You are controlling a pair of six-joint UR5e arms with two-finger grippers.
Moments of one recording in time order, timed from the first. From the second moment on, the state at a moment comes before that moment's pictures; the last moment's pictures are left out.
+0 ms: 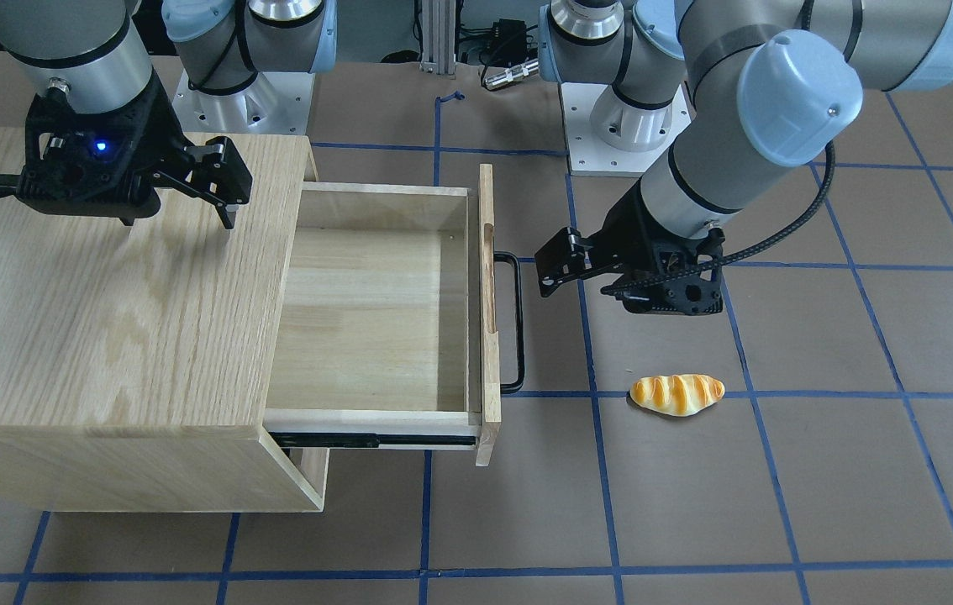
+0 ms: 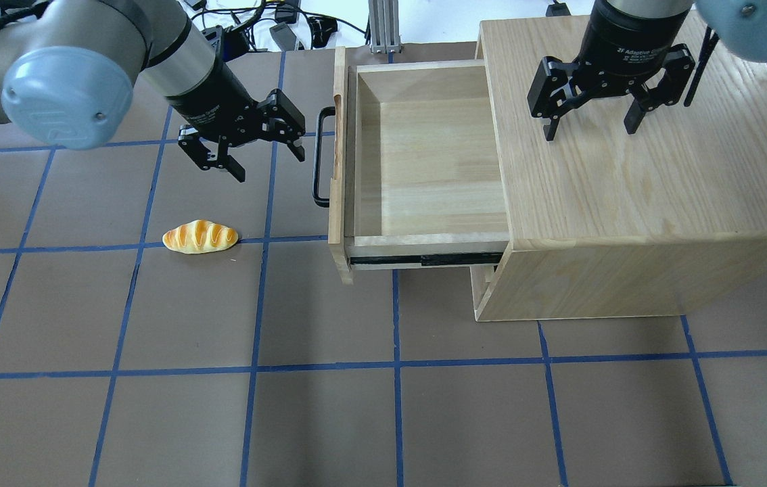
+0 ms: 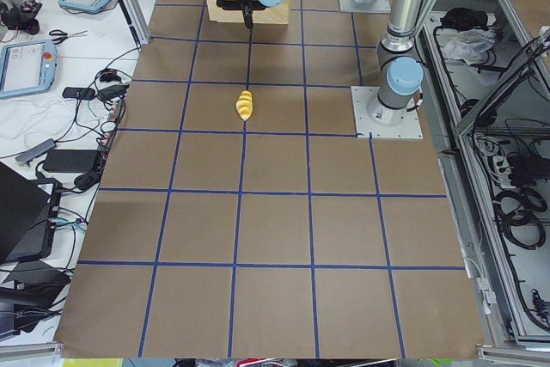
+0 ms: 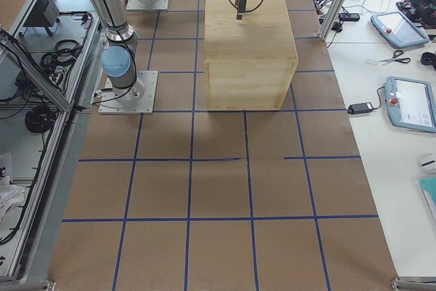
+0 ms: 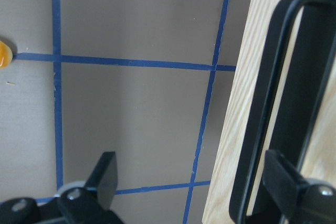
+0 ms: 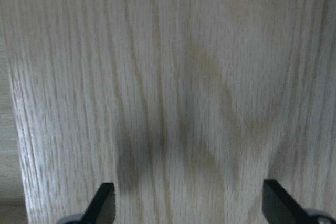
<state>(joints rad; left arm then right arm) -1.58 -1.72 -1.57 -1.50 1.33 -0.11 1.60 -1.49 1.43 -1.47 -1.61 0.02</state>
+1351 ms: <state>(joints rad) -1.56 -1.55 -1.47 -1.63 1.61 0.00 1.60 -1.49 1.43 -1.47 -1.61 0.02</state>
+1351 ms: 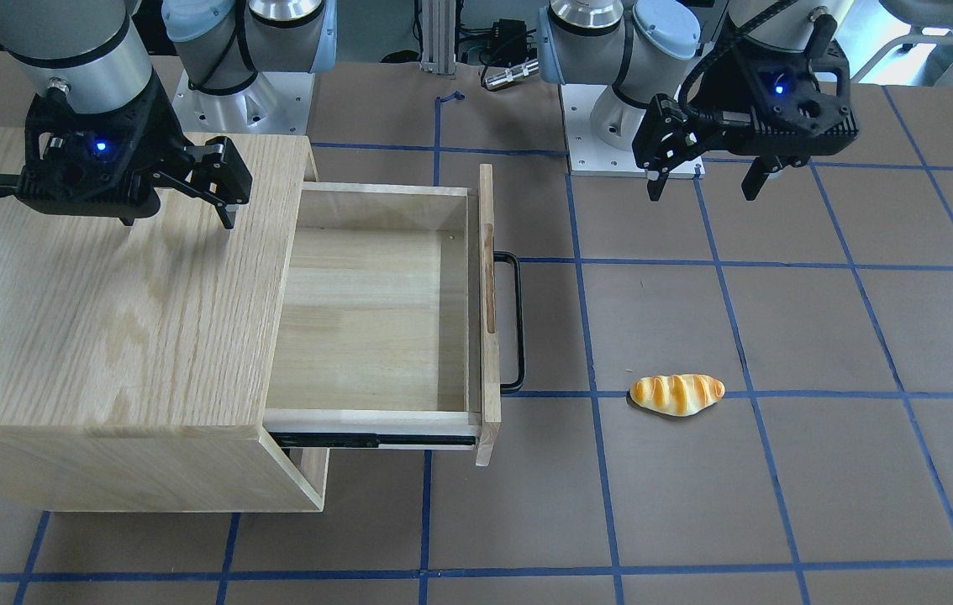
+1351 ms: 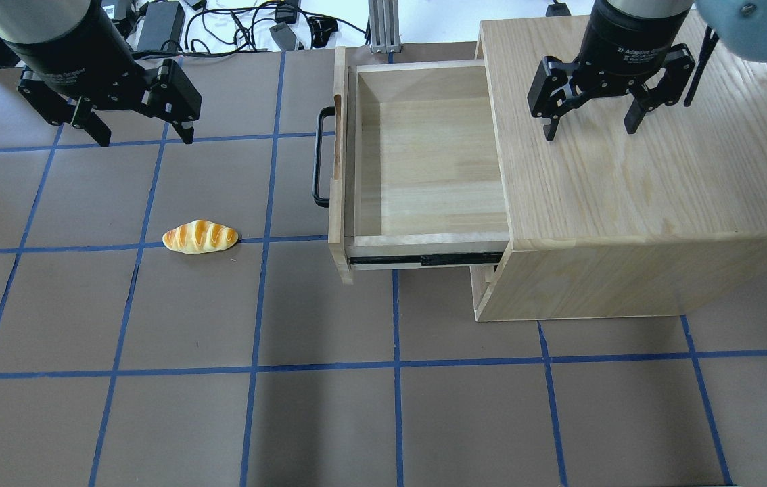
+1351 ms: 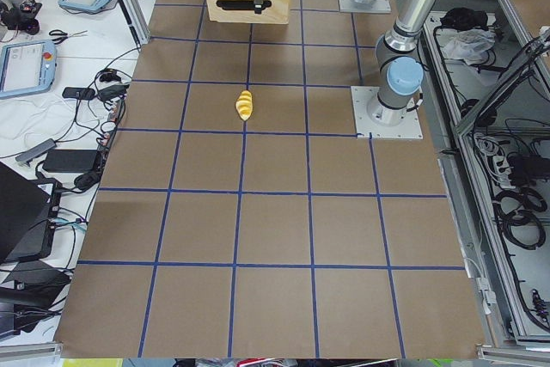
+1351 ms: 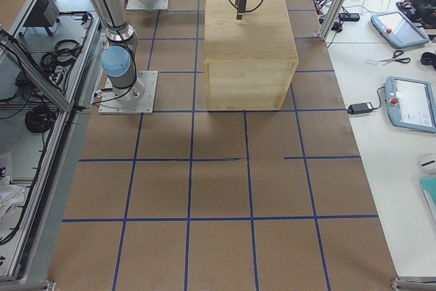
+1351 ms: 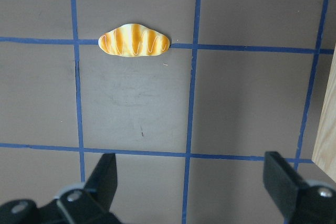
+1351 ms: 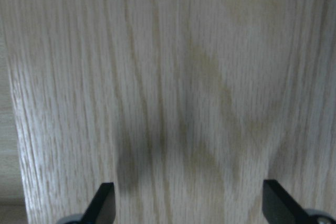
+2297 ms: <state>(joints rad) -1.55 -1.56 -1.48 -1.59 1.60 0.06 1.60 -1.49 1.43 -1.47 -1.61 0.02</state>
